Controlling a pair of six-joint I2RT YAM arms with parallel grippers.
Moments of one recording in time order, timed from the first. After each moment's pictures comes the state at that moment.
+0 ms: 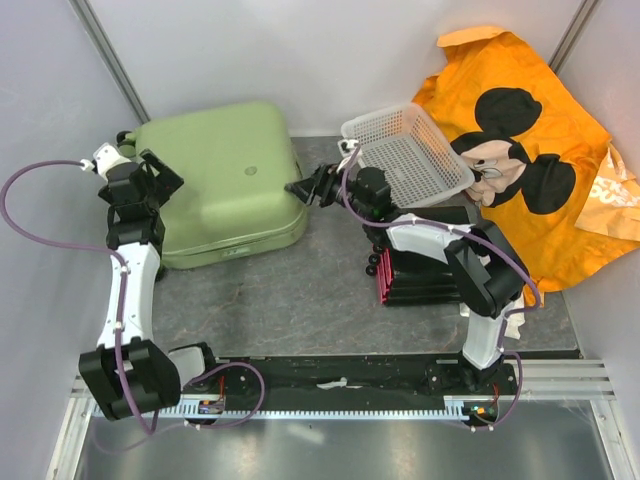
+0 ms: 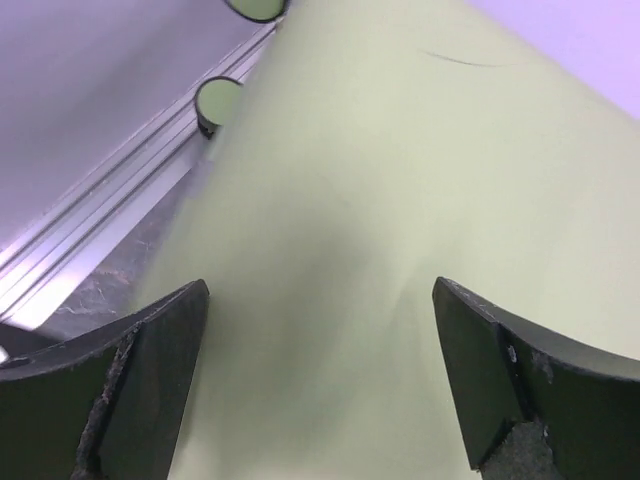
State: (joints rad) left arm 0.23 1.19 1.02 -0.19 -0.19 -0.49; right arm 0.62 1.88 1.18 0.73 -0.29 0.70
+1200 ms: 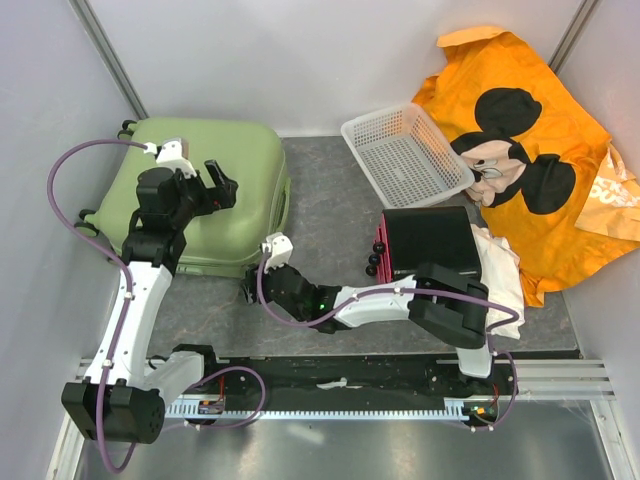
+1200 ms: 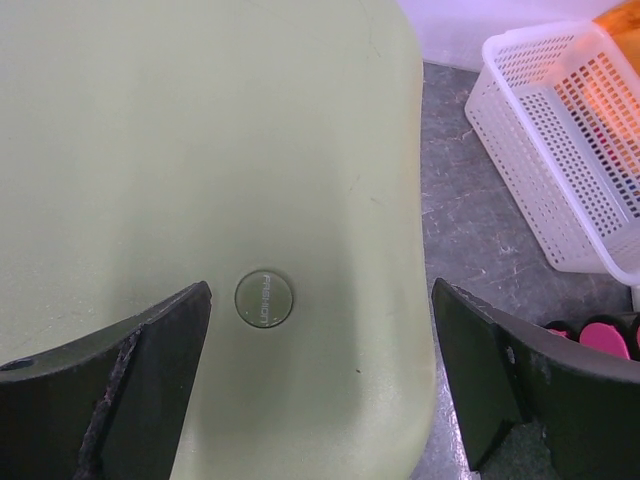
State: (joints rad) left arm -0.05 1.02 1.04 -0.34 0.09 -0.27; right arm 1.27 1.93 1.13 0.51 0.45 0.55
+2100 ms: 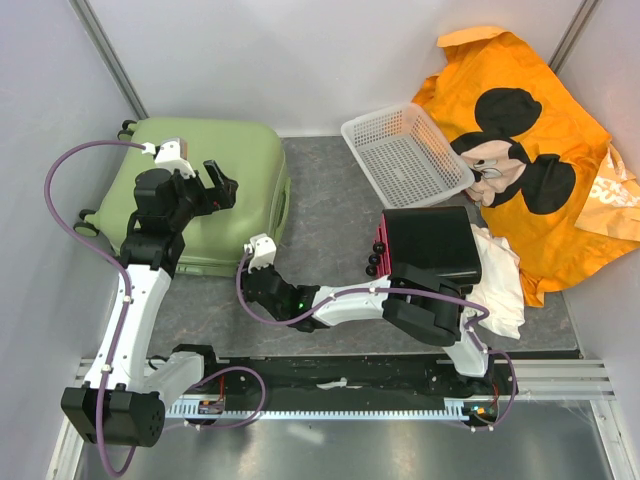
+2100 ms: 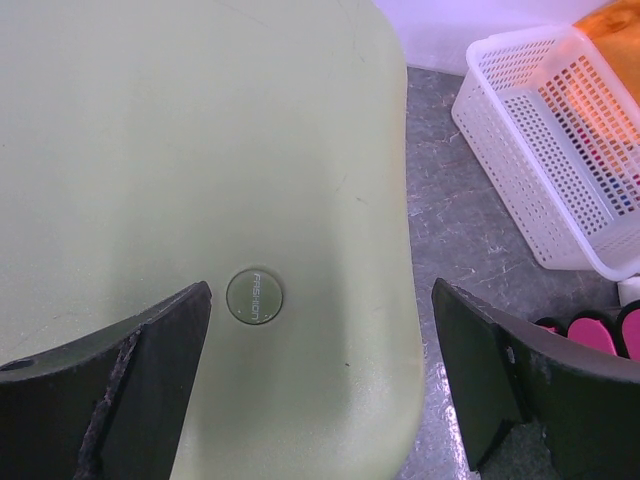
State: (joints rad) left arm -0.05 1.01 1.04 -0.33 0.12 -0.27; right arm 1.29 2.09 1.33 0.43 0.56 0.54
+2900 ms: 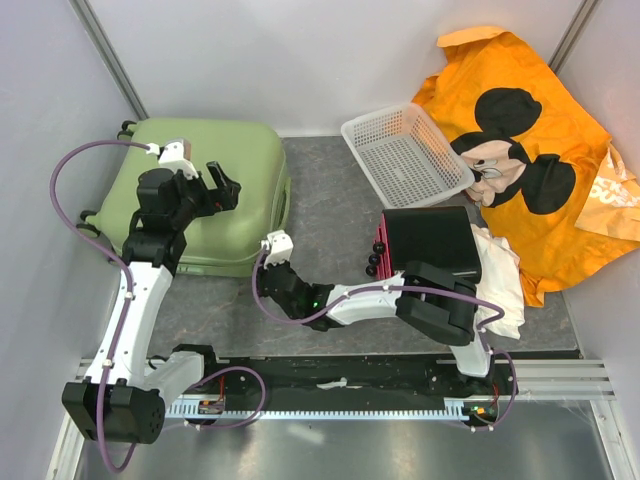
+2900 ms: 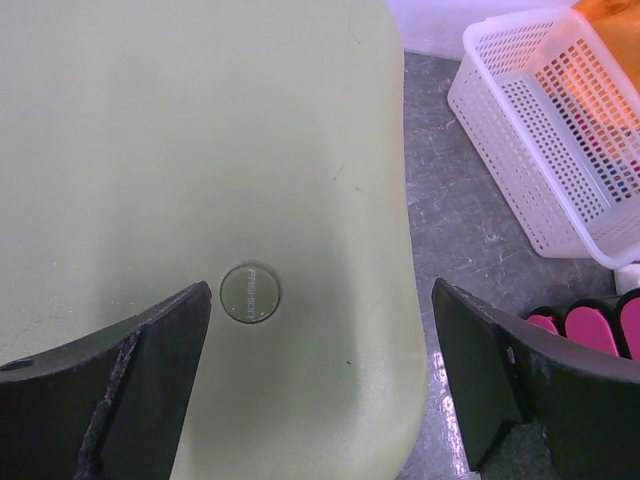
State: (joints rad) left arm -0.05 1.02 1.03 -0.33 0.14 -0.27; right arm 1.26 2.02 1.21 0.50 0.62 0.52
